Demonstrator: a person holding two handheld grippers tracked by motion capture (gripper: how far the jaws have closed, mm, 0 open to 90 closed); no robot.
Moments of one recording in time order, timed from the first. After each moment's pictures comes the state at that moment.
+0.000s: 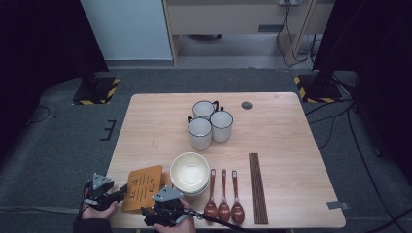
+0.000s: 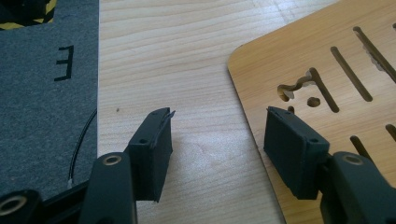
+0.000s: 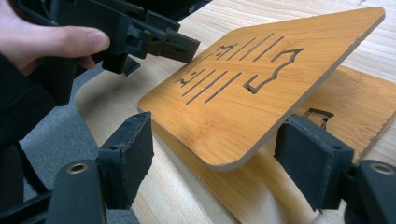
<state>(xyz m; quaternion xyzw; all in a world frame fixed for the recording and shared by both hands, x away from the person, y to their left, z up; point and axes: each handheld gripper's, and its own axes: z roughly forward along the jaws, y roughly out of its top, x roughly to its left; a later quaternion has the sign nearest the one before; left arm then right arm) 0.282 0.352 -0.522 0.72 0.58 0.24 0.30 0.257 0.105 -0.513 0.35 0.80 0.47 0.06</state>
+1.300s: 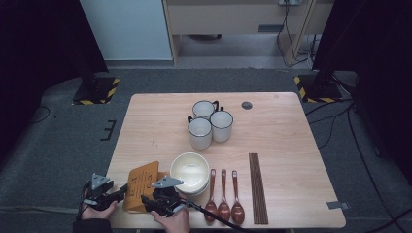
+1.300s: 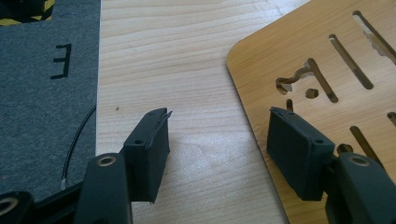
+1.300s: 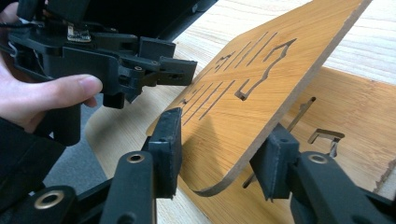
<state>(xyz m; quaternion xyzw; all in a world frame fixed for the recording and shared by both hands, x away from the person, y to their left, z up) 0.282 0.354 -0.523 0.71 0.59 0.23 0.31 0.281 0.113 -0.504 0.40 0.78 0.48 0.00</state>
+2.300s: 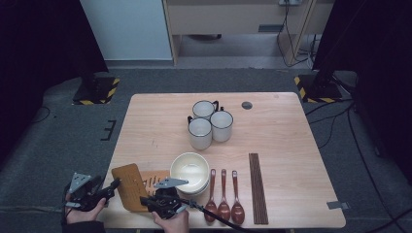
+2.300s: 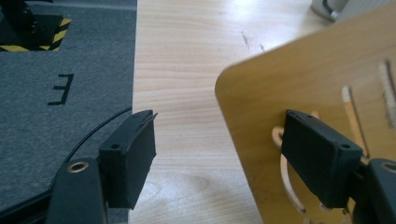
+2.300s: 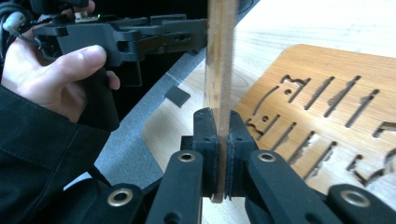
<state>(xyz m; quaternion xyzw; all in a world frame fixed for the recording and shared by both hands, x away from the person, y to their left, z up) 0.266 0.373 -0.486 0.65 0.59 0.26 0.39 0.273 0.106 -0.493 0.39 0.76 0.52 -0.08</state>
